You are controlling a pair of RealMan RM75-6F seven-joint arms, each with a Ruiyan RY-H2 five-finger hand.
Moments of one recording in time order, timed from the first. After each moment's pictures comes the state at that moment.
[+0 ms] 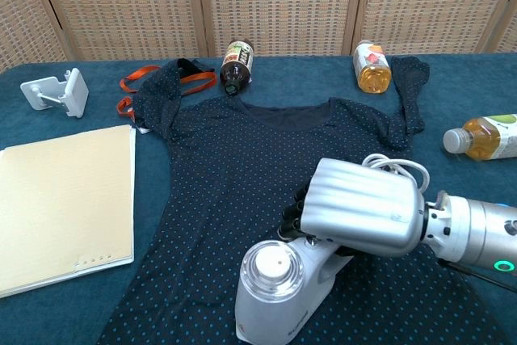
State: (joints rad) left arm 0.00 -0.92 0.04 -1.79 1.55 1.51 0.03; right arm 0.77 -1.88 -0.22 -0.69 -1.98 1.43 -0.10
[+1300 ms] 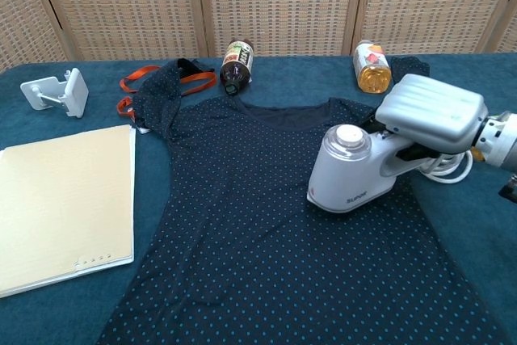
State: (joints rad) left arm 0.00 -0.92 0.04 -1.80 1.56 1.51 0.04; right arm 0.72 -1.87 -0.10 -0.43 -1.79 1.39 0.11
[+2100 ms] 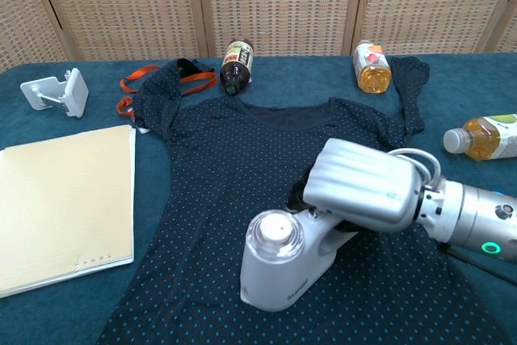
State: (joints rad) left arm 0.00 -0.92 0.04 -1.80 1.57 1.51 0.02; right arm 0.76 -1.92 -0.19 -0.66 -1.92 1.43 -0.08
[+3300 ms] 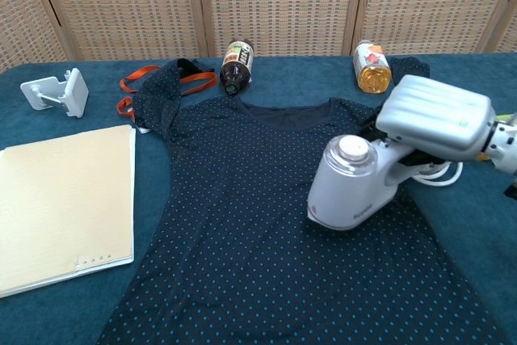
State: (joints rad) left arm 0.00 -0.93 0.04 -1.81 1.57 1.50 0.05; right arm 0.73 -1.80 -0.11 -0.55 -1.83 1.45 0.01
